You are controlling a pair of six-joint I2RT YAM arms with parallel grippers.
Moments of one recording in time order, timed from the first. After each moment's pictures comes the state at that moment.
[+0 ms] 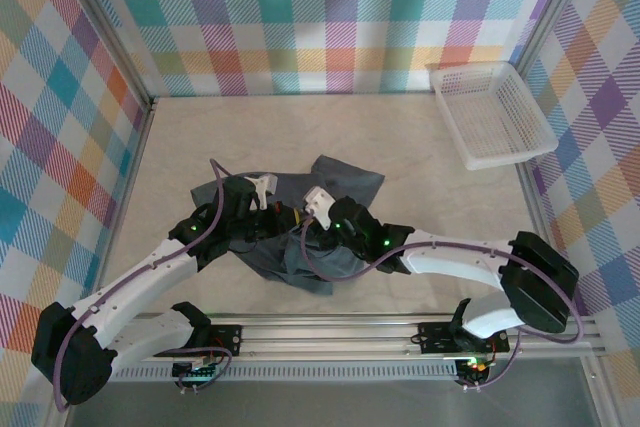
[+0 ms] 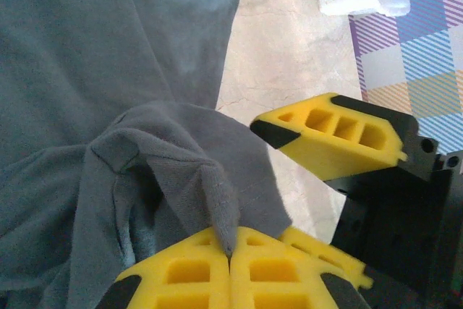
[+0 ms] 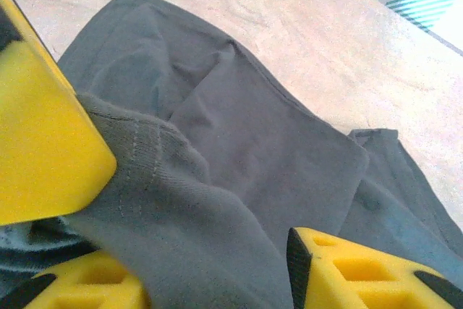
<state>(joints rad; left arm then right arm) -0.62 1.01 0.72 -0.34 0.31 -0.79 1.04 1.40 0.78 0.10 0.26 -0.06</state>
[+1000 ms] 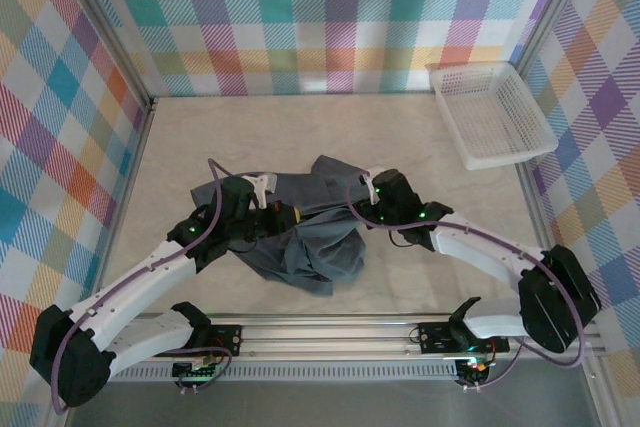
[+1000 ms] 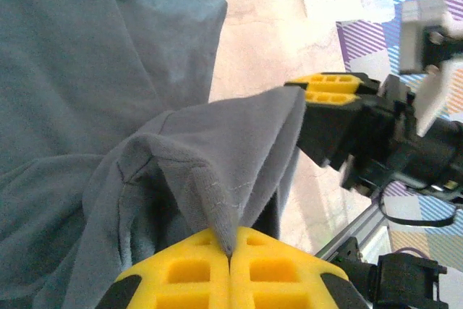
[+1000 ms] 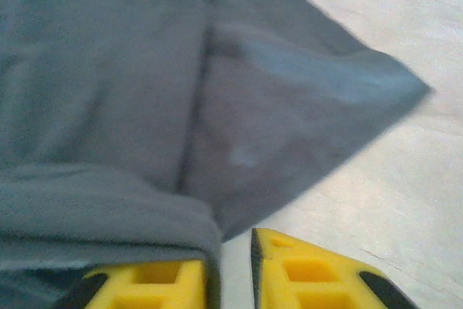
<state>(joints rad) -0.62 1.00 0.72 -0.32 0.30 -0.79 0.68 1.28 0.77 -0.25 -0.01 0.22</state>
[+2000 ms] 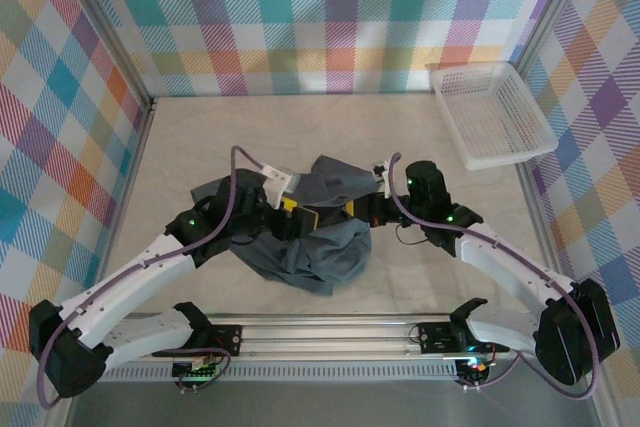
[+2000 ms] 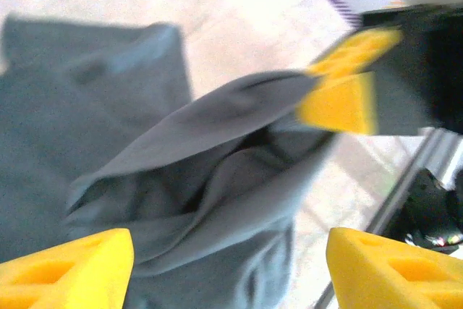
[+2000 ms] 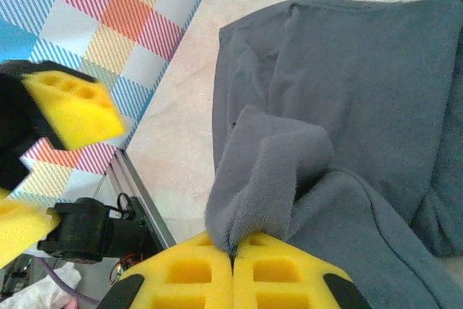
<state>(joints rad) -0.76 1.03 0.91 -0.45 0.22 -0.29 0.55 1.12 0.71 -0.11 -0.63 0.55</state>
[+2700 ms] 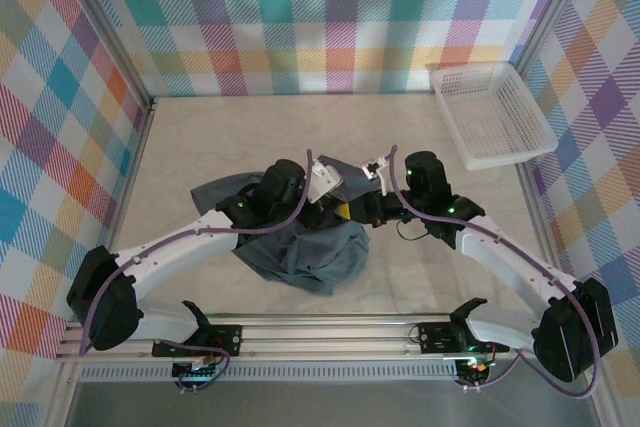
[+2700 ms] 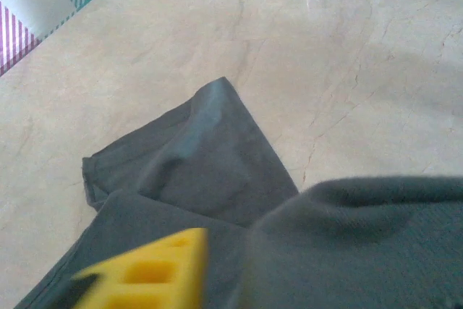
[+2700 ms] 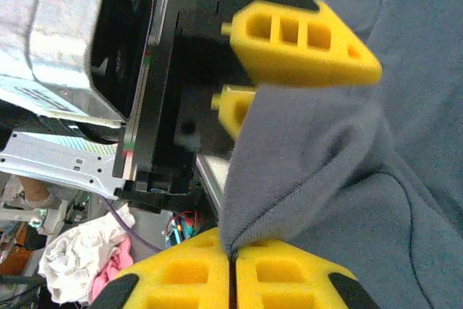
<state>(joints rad) -0.80 1.33 0.97 -0.20 0.01 0.21 0.55 1.14 0.81 -0.20 -0.84 0.48</state>
